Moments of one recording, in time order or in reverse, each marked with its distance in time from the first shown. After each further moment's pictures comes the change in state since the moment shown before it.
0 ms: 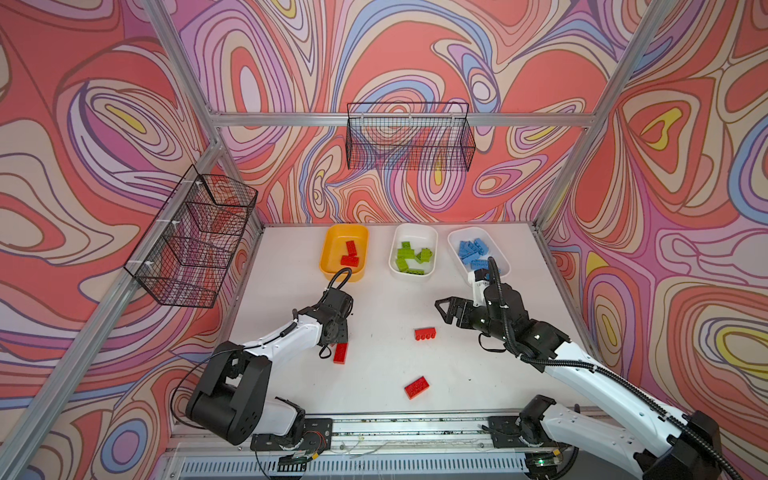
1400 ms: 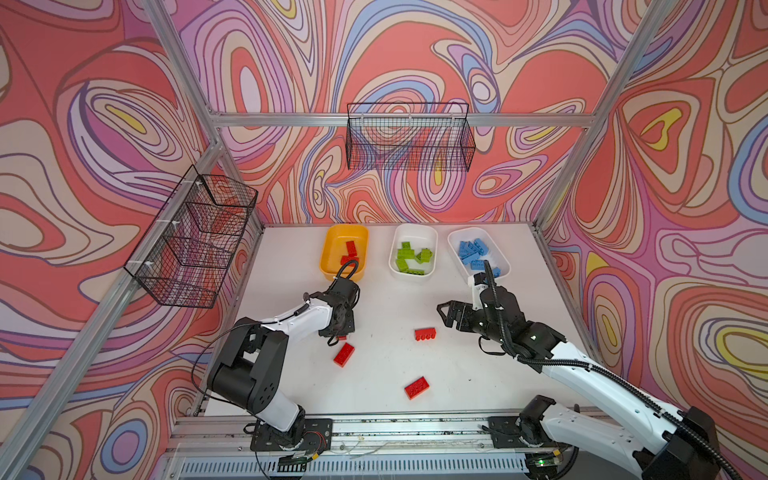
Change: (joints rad) left arm -0.001 0.143 0.171 -0.088 0.065 -0.065; right arm 0.002 0.017 -0.023 -0.019 0.053 -0.021
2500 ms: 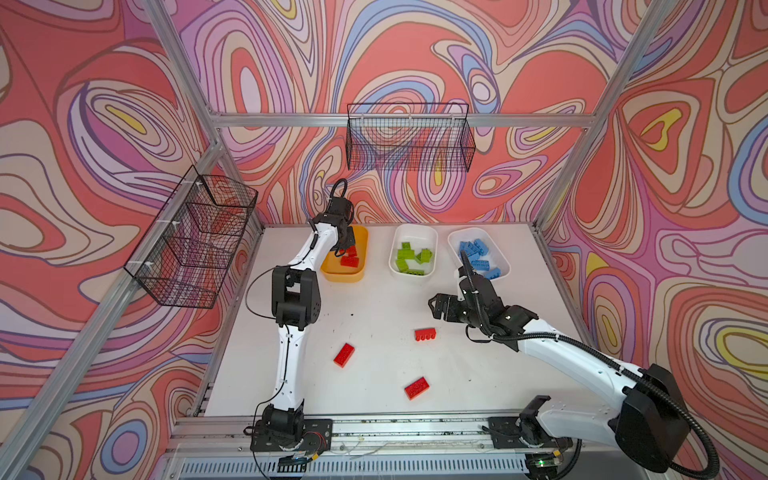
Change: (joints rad) left arm 0.219 0.840 1.394 -0.267 0.001 0.161; right arm 0.000 0.262 0.121 0.028 0.043 -0.058
